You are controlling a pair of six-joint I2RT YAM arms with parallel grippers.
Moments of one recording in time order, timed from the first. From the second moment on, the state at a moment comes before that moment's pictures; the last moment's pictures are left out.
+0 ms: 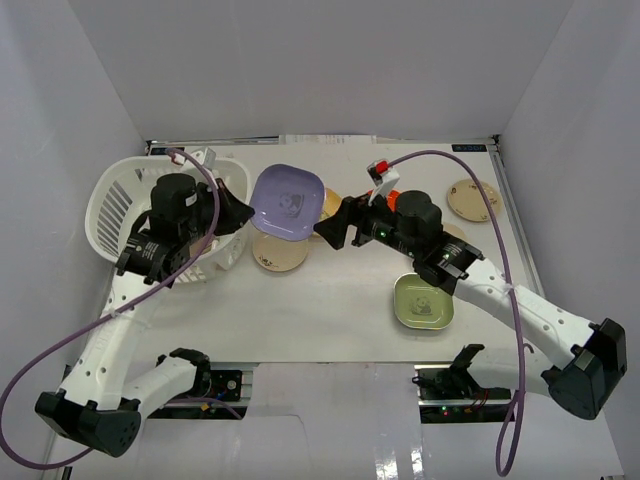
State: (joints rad) left arm -0.31 0.99 1.17 -0.60 0.19 -0.51; right arm 0.81 1.16 1.00 -0.04 -0.12 0.46
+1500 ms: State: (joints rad) left arm 0.30 1.19 1.04 -0.49 0.01 -0.63; right arm 0.78 1.22 0.69 0.04 0.10 0.49
